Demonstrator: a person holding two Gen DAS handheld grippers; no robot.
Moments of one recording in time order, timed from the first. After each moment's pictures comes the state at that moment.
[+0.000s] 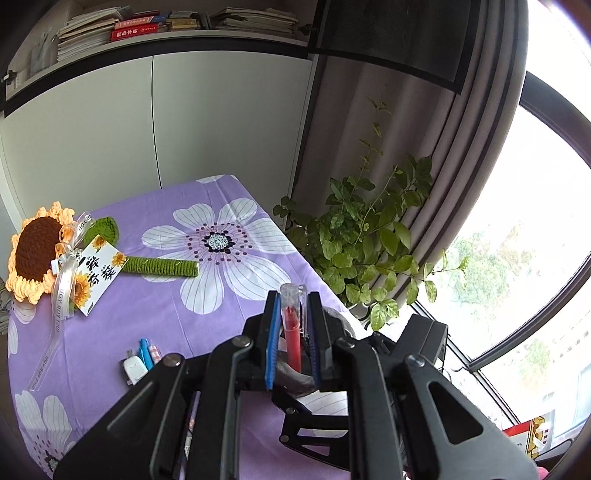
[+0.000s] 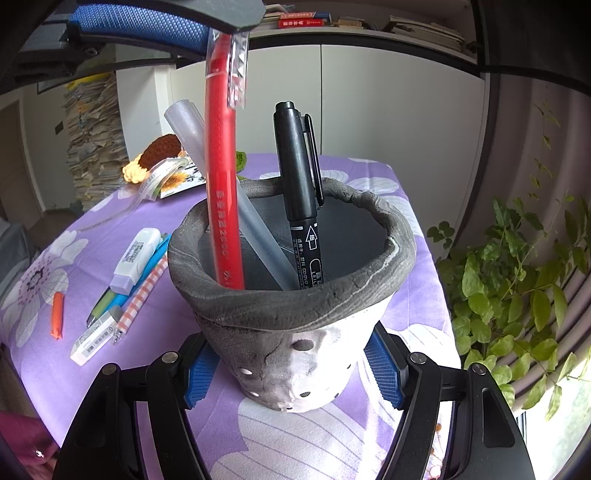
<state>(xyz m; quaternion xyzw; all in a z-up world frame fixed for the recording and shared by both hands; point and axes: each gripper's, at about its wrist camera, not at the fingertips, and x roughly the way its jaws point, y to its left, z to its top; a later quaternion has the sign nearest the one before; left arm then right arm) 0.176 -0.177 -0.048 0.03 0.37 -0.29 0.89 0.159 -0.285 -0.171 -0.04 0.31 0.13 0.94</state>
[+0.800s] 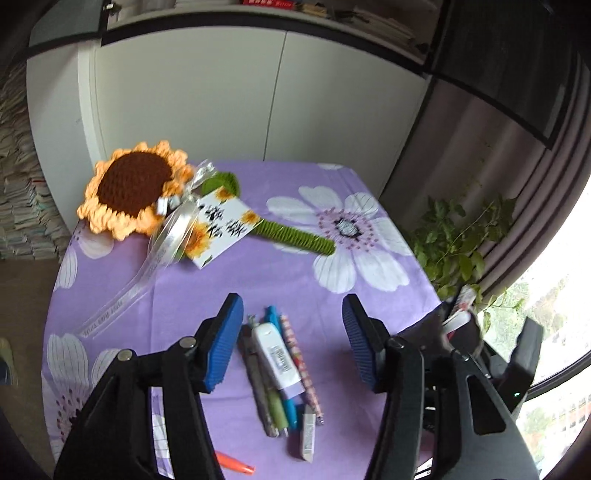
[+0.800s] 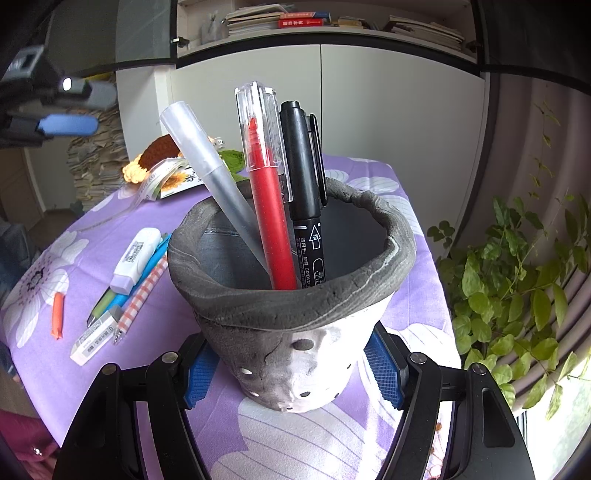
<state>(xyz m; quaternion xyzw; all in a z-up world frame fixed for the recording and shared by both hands) 0.205 -0.055 -0.076 -0.04 0.41 -0.13 0.90 0.158 -0.283 -0.171 -0.04 0.31 0.14 0.94</state>
